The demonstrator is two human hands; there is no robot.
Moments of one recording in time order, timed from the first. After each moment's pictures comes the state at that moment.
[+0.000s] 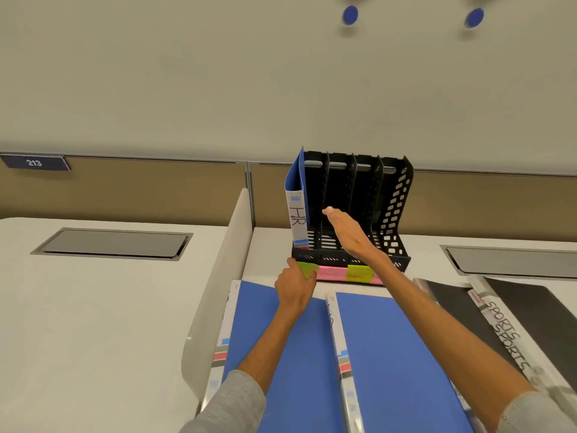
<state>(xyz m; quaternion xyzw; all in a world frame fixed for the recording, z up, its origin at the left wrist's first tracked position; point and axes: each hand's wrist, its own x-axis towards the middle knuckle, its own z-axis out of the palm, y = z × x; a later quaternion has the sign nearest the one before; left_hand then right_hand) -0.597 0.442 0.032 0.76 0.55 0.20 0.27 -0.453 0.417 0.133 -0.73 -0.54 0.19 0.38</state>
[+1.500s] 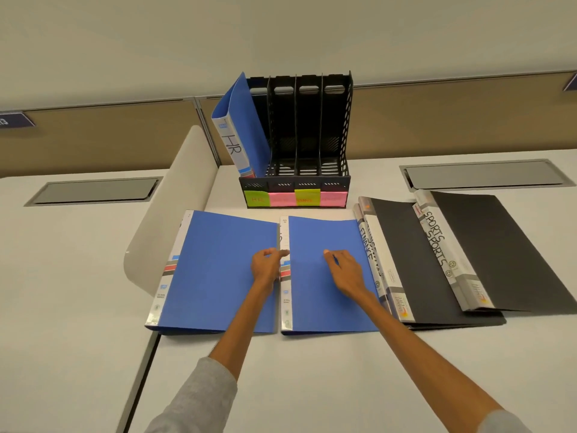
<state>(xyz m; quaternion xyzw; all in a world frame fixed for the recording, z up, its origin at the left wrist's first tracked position) -0.581 0.275 -0.017 0.47 0.61 0.28 0.57 -0.422 0.170 -0.047 -0.80 -0.41 0.26 0.36</state>
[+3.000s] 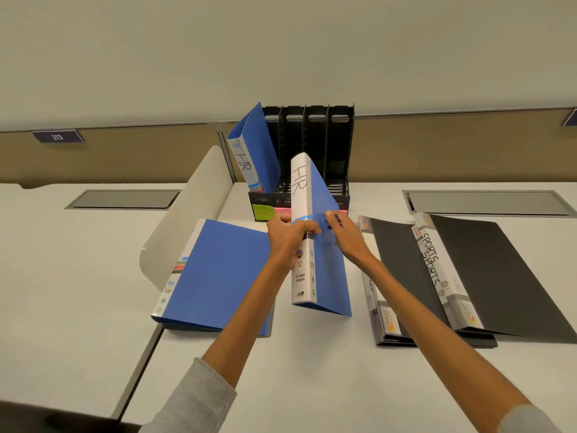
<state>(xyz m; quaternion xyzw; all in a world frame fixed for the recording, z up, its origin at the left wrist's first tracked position) -0.530 0.217 0.121 0.53 0.50 0.42 0.54 -0.389 0.192 0.070 -0.67 -0.44 0.30 0.51</state>
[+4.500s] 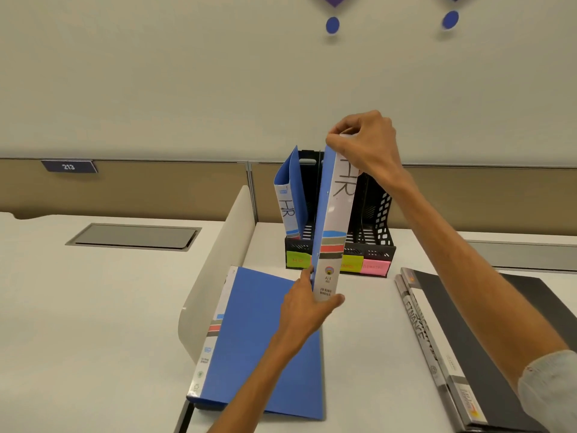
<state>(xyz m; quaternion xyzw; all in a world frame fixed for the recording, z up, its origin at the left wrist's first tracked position) -0.631 0.289 0.097 0.74 0.45 0.25 0.42 -0.468 0.325 0.333 -0.67 -0.56 -0.05 0.49</state>
